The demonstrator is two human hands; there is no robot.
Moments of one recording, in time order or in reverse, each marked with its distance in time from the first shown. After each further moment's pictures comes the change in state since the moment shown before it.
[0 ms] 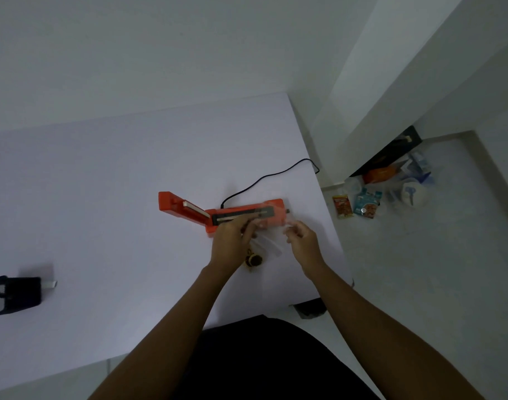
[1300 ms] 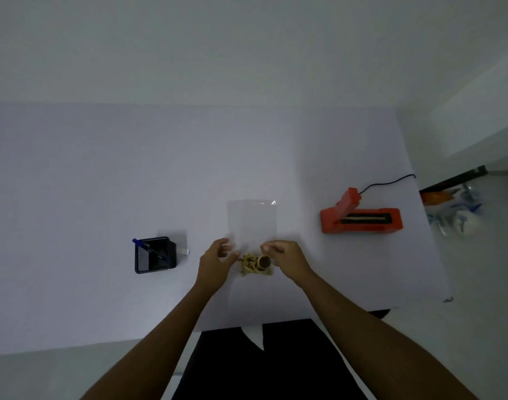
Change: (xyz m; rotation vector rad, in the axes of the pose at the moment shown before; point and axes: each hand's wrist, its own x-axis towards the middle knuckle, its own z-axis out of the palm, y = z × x) left_hand -0.132 -0.252 -0.264 -0.259 -0.019 -0.574; right_hand -0.107 -0.024 0.339 -0.245 -0.352 -0.029
